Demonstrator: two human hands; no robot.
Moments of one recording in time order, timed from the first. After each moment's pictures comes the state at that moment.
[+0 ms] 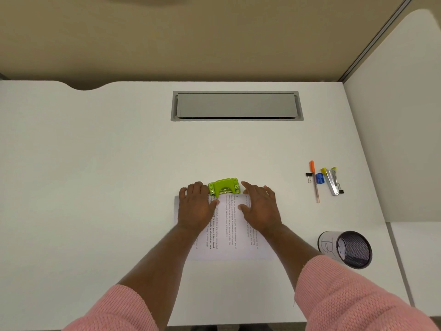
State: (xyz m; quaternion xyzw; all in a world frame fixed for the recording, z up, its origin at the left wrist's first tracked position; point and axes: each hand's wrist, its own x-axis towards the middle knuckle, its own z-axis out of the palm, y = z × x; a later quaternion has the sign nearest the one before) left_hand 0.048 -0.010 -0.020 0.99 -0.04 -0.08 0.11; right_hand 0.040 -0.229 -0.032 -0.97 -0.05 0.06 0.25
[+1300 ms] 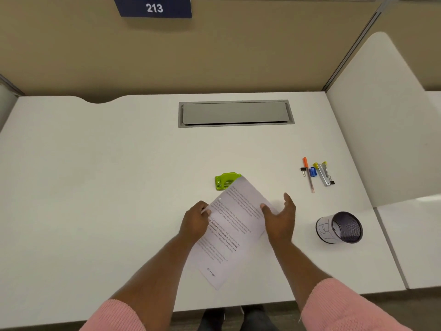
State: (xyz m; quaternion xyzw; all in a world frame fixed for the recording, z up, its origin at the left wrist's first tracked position) left_hand -0.011 0.029 -0.003 0.87 0.10 -0.21 0.42; right_hand -0.041 -0.215 0.002 -0.81 0.34 -0.05 0.48
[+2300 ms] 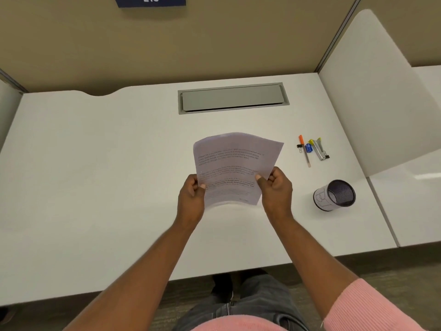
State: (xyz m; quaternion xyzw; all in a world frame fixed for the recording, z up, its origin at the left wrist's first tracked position) left_hand -0.060 0.044 0.092 0.77 0.13 -0.07 0.63; right_hand -0.072 -0.167 0.102 -0.73 0.21 -0.09 0.64
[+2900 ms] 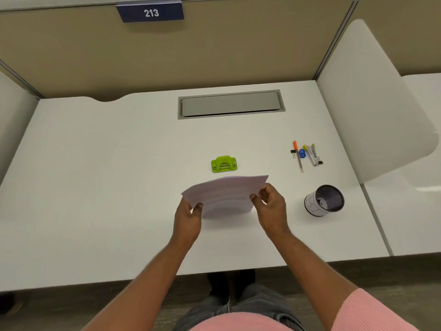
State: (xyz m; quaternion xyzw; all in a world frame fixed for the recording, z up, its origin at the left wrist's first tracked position) left_hand -0.113 0.014 0.101 0.80 0.17 -0.08 0.58; right_hand -0.110 -0.206 0.099 -0.79 0.14 -0.04 0.60
